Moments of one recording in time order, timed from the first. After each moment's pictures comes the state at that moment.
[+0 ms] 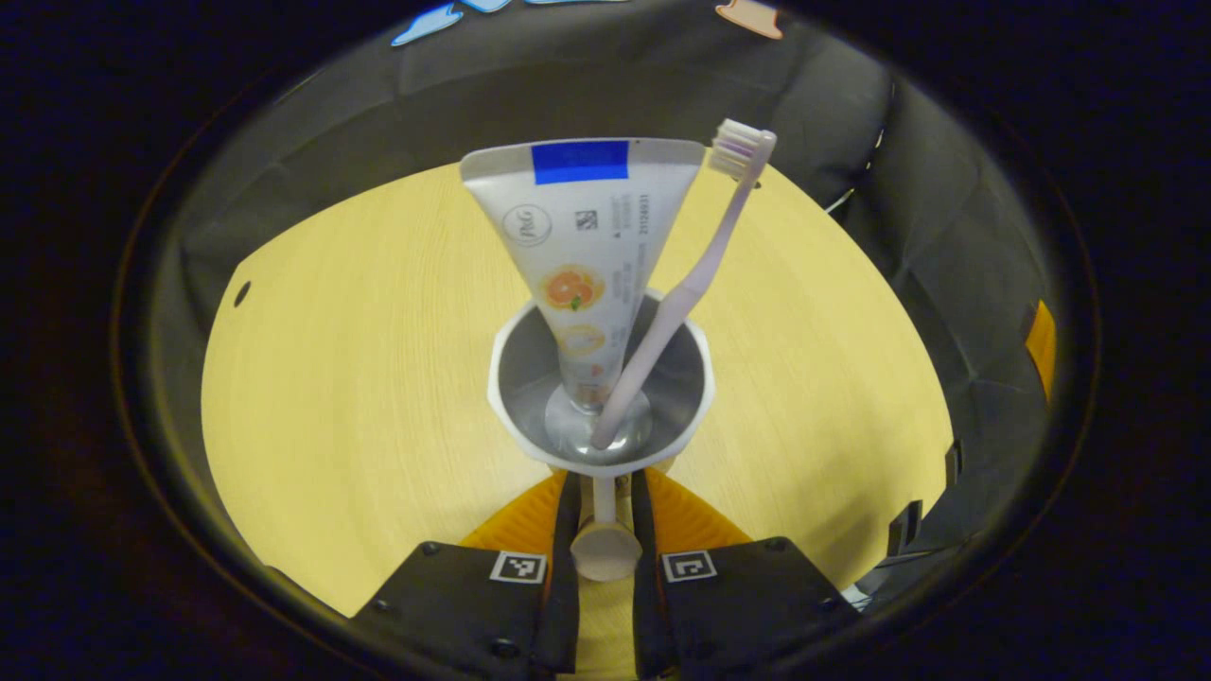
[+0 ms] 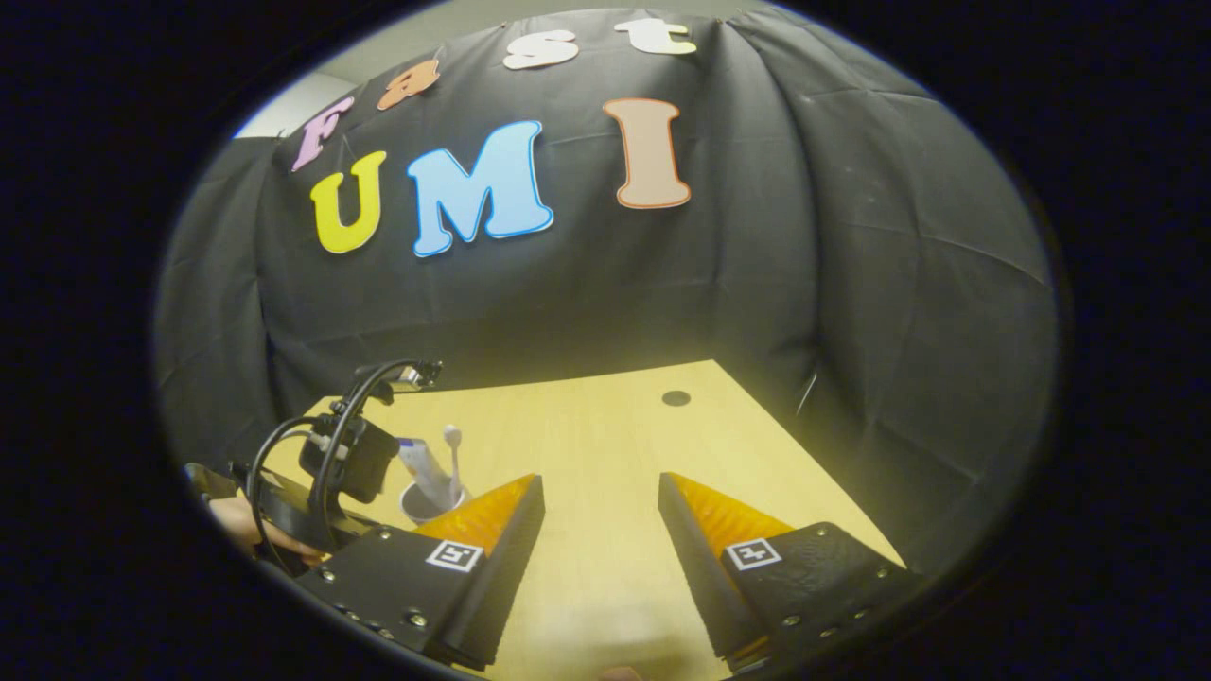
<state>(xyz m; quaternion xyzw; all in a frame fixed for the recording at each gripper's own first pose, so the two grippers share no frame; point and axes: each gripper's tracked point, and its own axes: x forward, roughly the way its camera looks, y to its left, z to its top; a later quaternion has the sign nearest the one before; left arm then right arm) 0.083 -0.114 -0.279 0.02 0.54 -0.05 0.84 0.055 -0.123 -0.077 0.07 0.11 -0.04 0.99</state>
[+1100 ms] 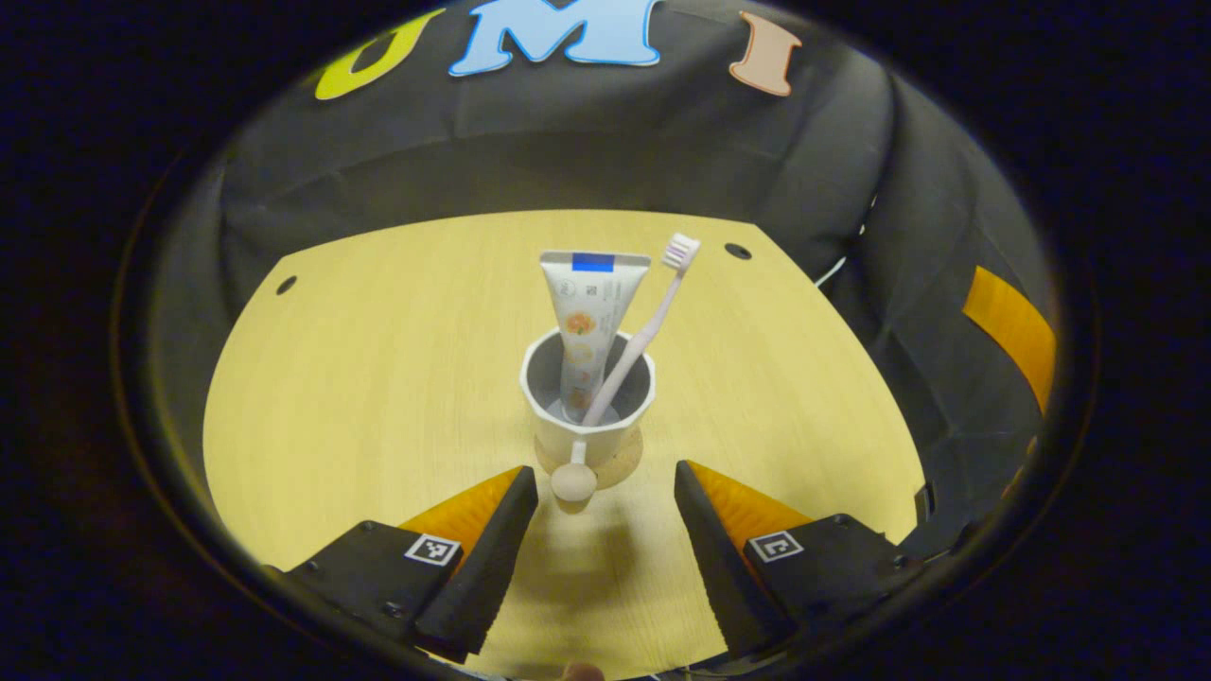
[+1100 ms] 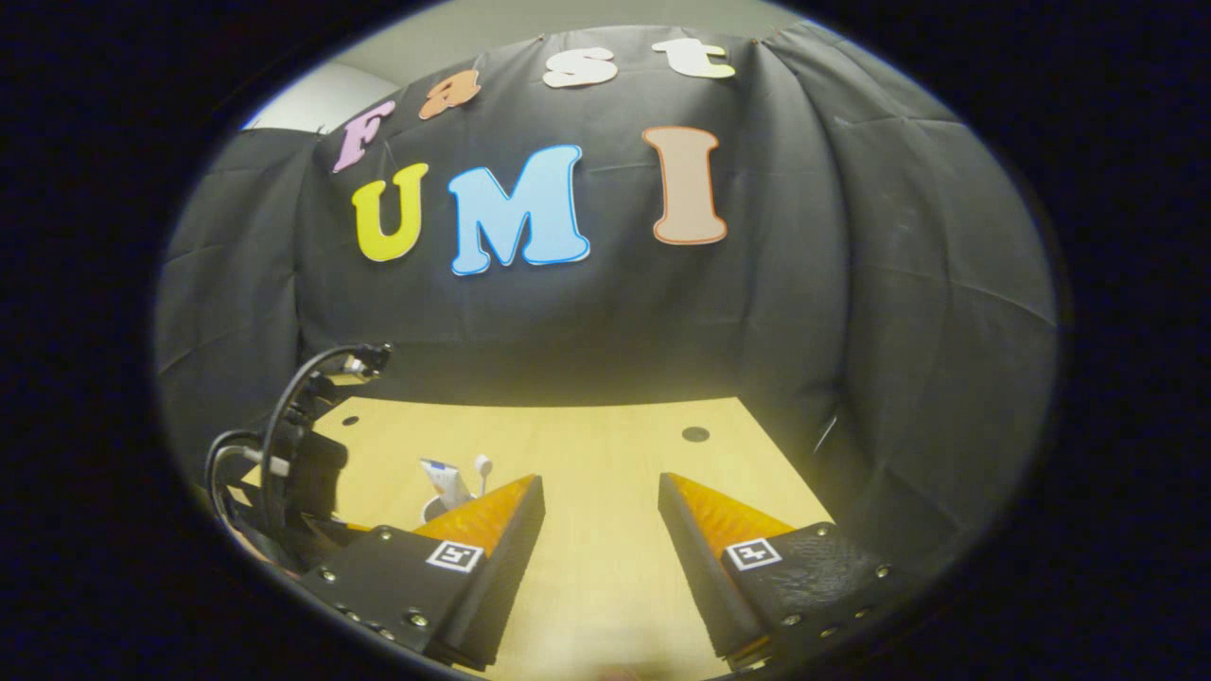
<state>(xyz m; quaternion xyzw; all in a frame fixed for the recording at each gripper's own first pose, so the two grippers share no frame) 0.056 -0.136 -0.206 -0.03 0.42 -0.01 0.91 0.051 -0.122 -0.032 0.03 0.07 0.01 1.00</state>
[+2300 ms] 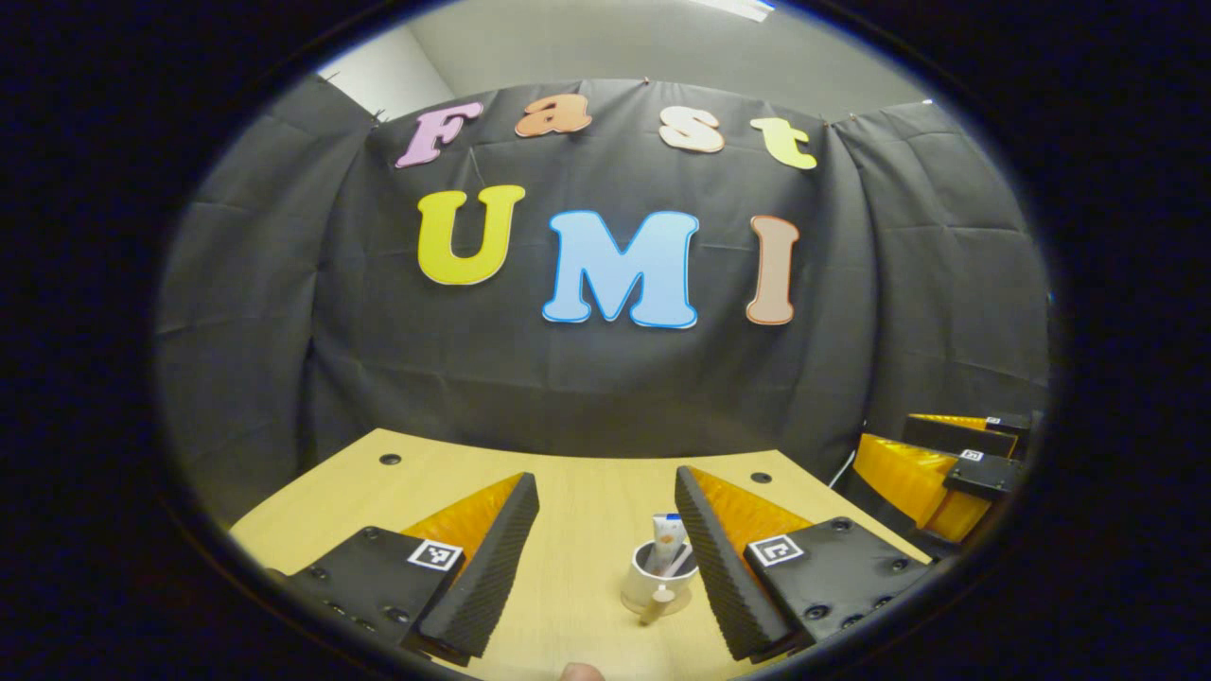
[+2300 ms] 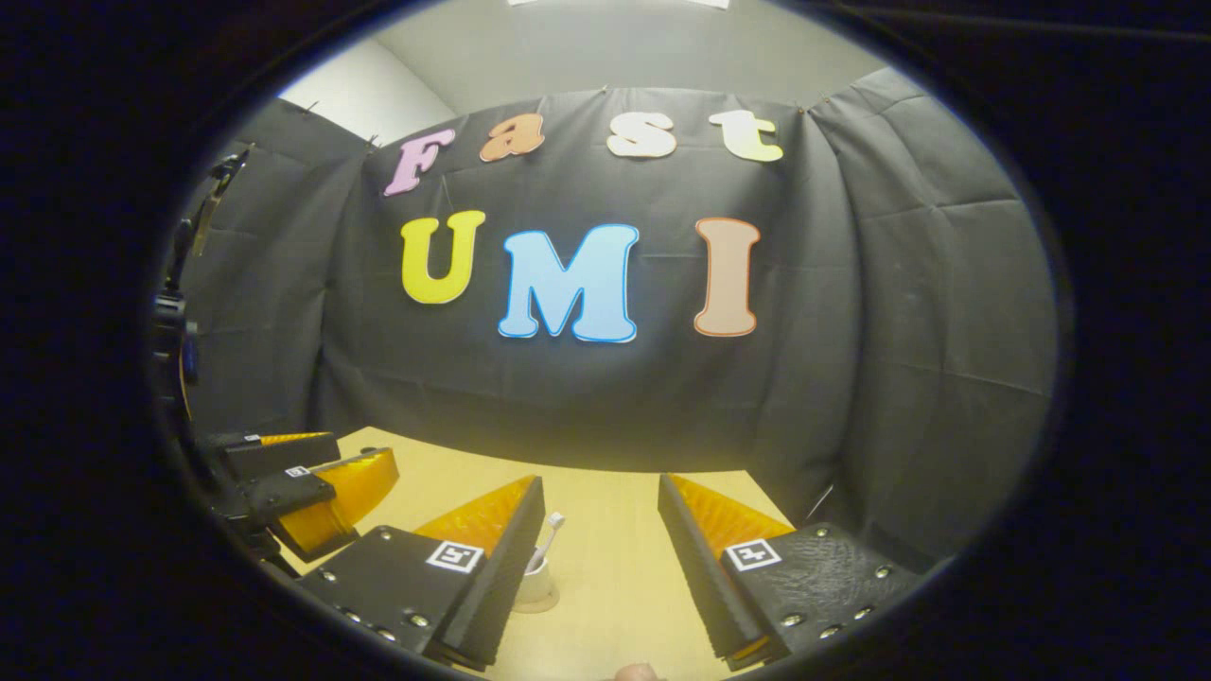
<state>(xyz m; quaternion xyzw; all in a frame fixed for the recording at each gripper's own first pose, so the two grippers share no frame) 0.033 -0.064 -0.001 0.00 0.06 0.02 1.00 0.013 -0.048 0.032 -0.01 -0.04 0.00 1.00</state>
